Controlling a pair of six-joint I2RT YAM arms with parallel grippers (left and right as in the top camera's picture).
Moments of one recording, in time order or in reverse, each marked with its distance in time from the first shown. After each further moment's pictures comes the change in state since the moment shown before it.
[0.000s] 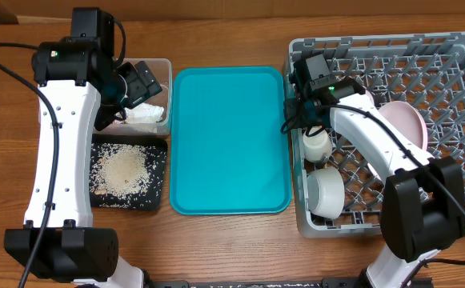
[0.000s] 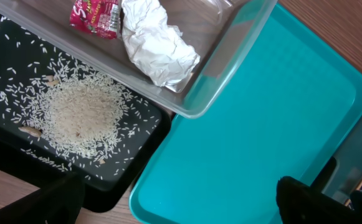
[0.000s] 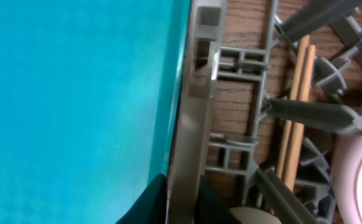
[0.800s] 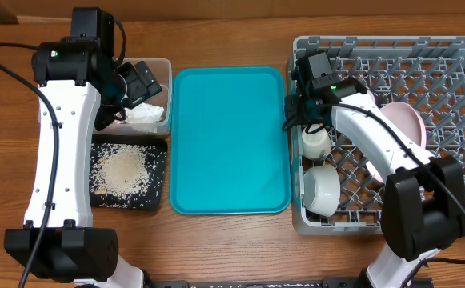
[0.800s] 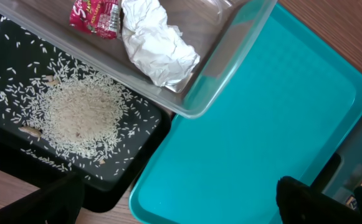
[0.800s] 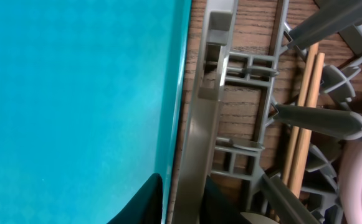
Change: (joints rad) left arm 0.000 0.000 0.000 0.000 0.000 0.000; right arm -0.013 0.000 0.000 0.037 -0.018 0.023
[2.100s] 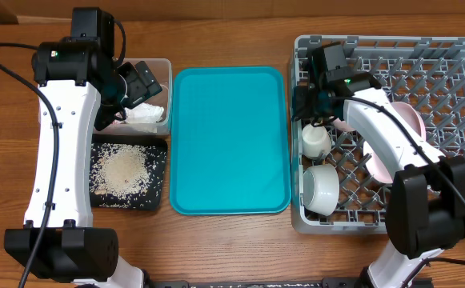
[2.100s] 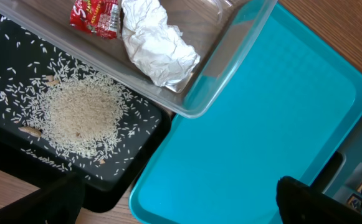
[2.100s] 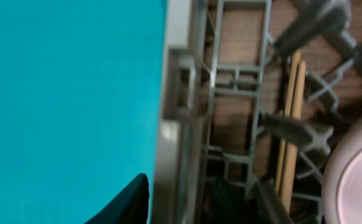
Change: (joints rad) left arm 0.000 0.000 0.000 0.000 0.000 0.000; right arm -0.067 0.000 0.014 0.013 -0.078 0.043
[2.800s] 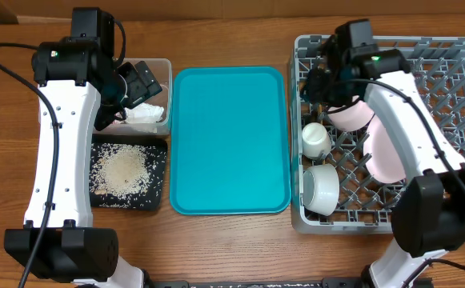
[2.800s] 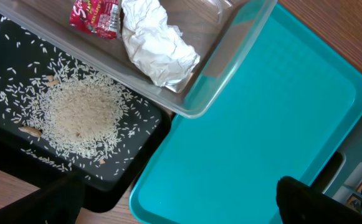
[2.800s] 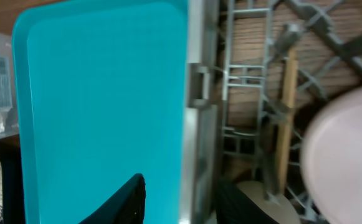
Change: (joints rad) left arm 0.000 0.000 0.000 0.000 0.000 0.000; right arm -0.071 -0.004 0.217 -0.248 -0.158 0.006
